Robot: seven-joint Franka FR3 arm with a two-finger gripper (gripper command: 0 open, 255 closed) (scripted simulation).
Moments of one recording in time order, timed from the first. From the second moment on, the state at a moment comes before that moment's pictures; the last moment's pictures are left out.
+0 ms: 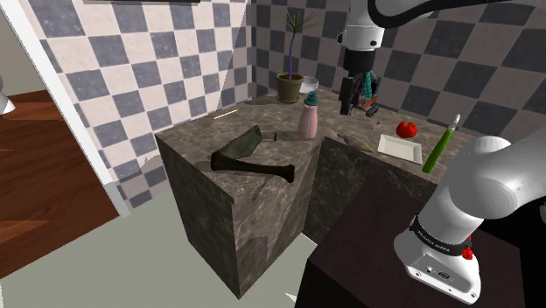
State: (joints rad) arm -0.04 -0.64 -0.01 -2.42 -0.01 1.71 -0.16
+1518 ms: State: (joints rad) arm -0.16 0.00 -0.26 -2.13 0.07 2.31 -0.41
